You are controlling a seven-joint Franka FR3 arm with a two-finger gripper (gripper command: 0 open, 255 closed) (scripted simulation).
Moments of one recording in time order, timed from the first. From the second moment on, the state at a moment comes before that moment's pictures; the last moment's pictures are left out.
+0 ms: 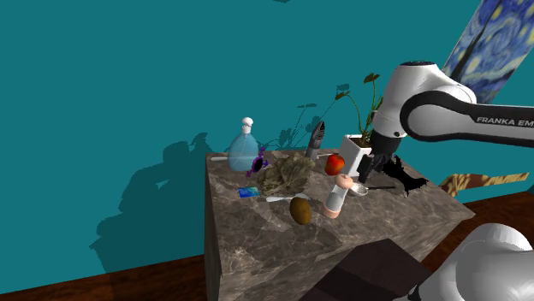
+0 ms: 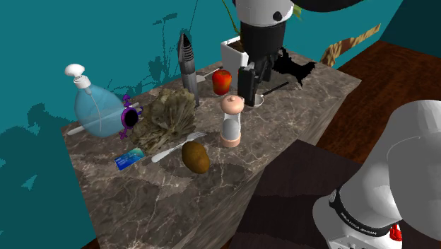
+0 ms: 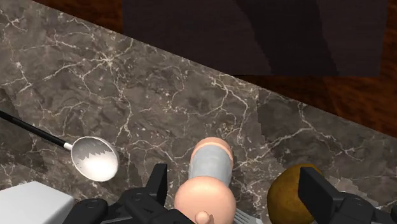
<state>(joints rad) 0.02 -0.72 -0.02 -2.57 -0.13 1.79 0.05</state>
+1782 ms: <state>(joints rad) -0.02 -0.51 -0.03 -2.69 -0.24 2.22 0.08</state>
